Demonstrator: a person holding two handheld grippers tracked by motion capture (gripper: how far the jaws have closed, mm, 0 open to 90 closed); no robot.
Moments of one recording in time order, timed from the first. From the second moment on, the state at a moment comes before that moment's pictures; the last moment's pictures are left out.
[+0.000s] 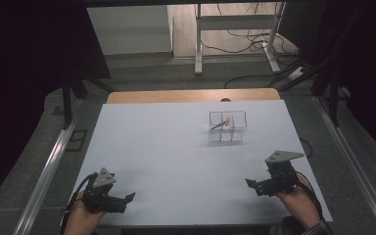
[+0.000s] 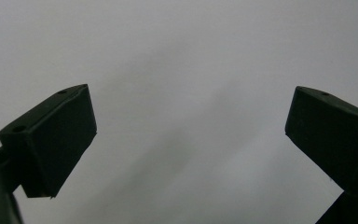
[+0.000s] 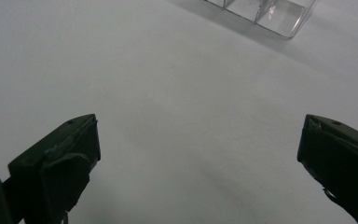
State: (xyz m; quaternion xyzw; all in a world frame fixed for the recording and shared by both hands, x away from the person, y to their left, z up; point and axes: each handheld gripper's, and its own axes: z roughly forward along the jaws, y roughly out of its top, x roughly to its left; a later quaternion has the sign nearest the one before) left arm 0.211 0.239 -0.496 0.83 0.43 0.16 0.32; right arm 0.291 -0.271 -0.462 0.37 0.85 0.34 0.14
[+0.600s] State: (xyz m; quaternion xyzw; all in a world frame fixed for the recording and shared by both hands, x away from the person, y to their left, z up) left arm 0.211 0.239 -0.496 0.83 0.43 0.15 0.32; right arm 0.279 -0.283 -0.467 0.38 0.85 0.33 0.14
